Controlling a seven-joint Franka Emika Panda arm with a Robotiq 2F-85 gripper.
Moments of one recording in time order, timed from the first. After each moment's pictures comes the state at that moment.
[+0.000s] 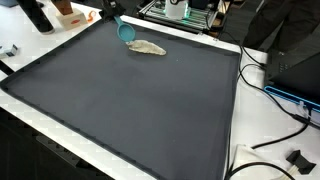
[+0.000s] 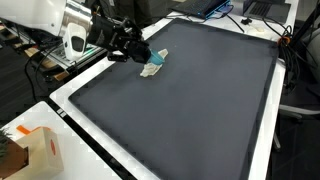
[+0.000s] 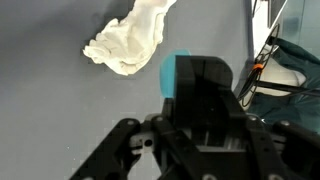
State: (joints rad) arm -0.25 0.04 -0.28 -2.42 1.05 2.08 -0.76
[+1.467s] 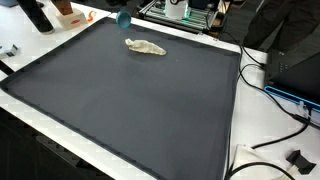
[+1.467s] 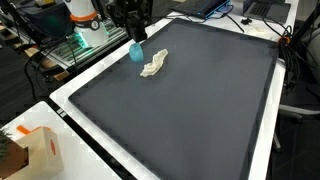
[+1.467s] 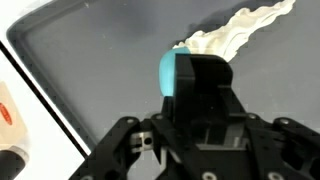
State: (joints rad) arm -0.17 -0.26 0.01 -2.51 -0.08 2.32 0.28
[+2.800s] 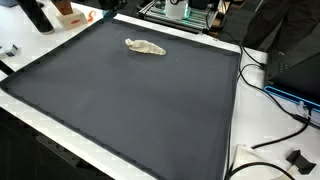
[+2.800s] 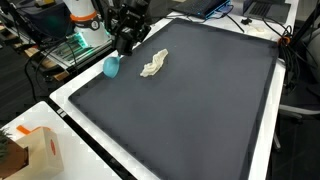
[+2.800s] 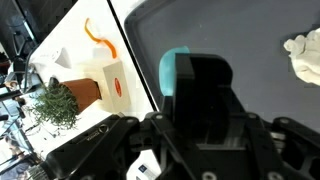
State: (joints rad) arm -0.11 -0.06 0.09 -2.41 -0.74 2.08 0.87
